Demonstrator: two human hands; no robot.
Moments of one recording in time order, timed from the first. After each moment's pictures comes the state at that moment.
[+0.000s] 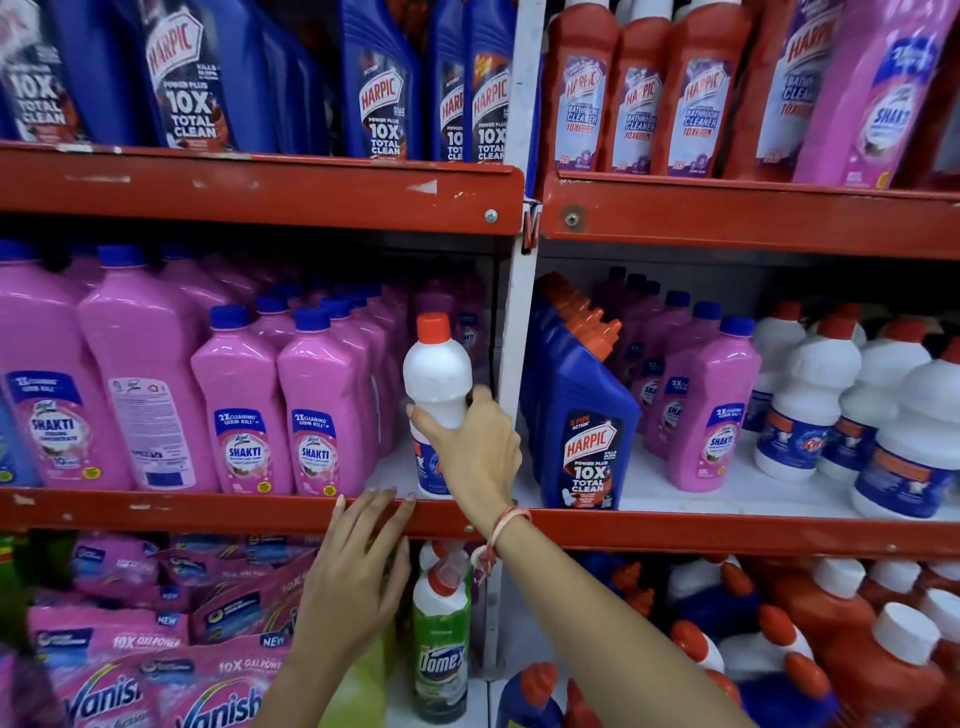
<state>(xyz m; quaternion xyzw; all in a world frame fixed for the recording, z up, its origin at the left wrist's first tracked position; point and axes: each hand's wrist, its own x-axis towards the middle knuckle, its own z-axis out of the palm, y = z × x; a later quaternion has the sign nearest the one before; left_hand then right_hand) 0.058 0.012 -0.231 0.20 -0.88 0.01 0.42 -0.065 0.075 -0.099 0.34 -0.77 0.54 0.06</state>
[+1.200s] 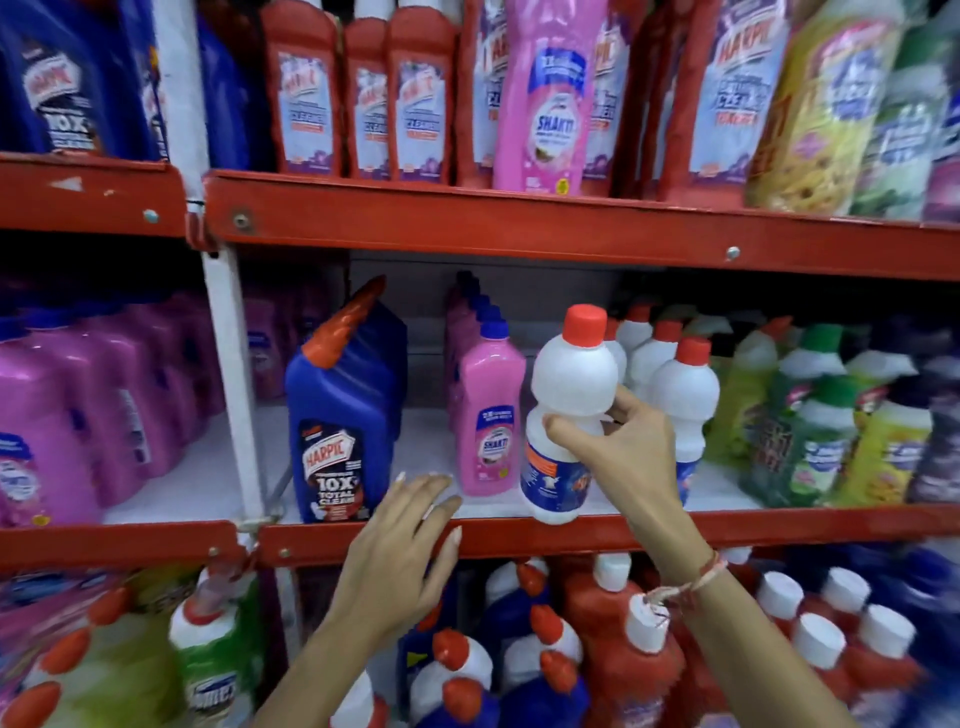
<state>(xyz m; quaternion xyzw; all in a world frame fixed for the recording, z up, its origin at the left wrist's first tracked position) -0.150 0.199 -0.180 0.06 -0.90 0.01 0.44 -0.295 0.366 -0.068 0.34 -0.68 0.64 0.08</state>
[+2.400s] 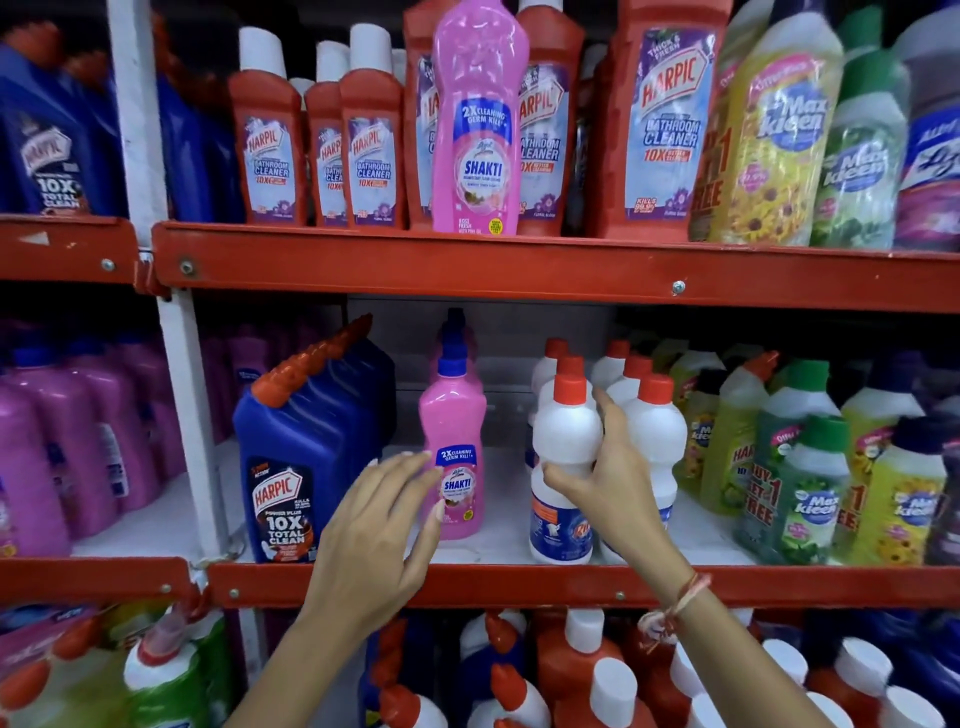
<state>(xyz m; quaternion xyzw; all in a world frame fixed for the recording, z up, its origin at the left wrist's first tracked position) -0.182 0.234 -0.125 0.12 -0.87 0.03 0.48 -0.371 0.375 -0.082 0.41 -0.72 0.55 0.10</state>
